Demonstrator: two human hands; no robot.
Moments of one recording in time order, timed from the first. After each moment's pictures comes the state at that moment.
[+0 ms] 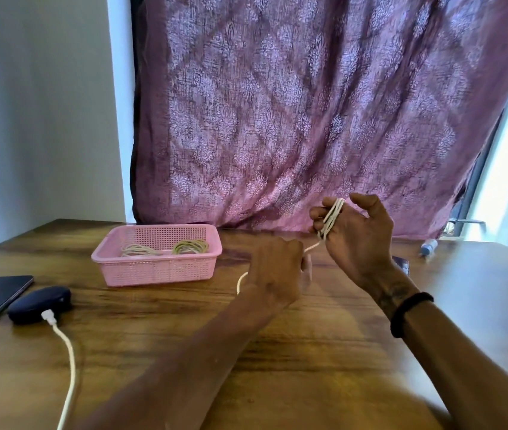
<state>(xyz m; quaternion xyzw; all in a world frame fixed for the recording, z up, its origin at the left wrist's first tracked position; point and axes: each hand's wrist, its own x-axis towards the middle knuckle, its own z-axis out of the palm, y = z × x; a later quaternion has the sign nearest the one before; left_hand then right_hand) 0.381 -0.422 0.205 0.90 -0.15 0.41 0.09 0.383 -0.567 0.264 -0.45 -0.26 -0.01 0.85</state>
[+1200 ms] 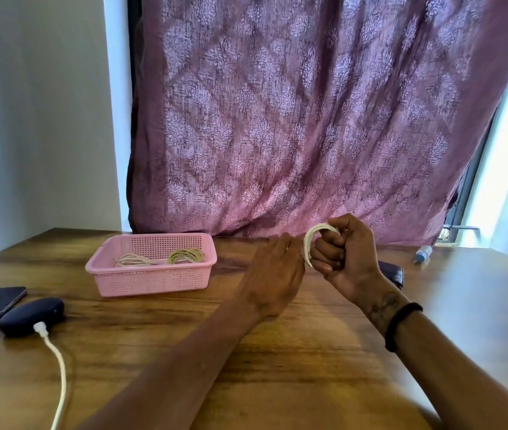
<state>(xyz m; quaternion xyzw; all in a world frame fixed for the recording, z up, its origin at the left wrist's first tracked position) 0.391 -0.413 0.204 0.85 -0.32 0.39 0.16 0.376 -0.566 0.257 -0.48 -0.15 0.02 0.86</state>
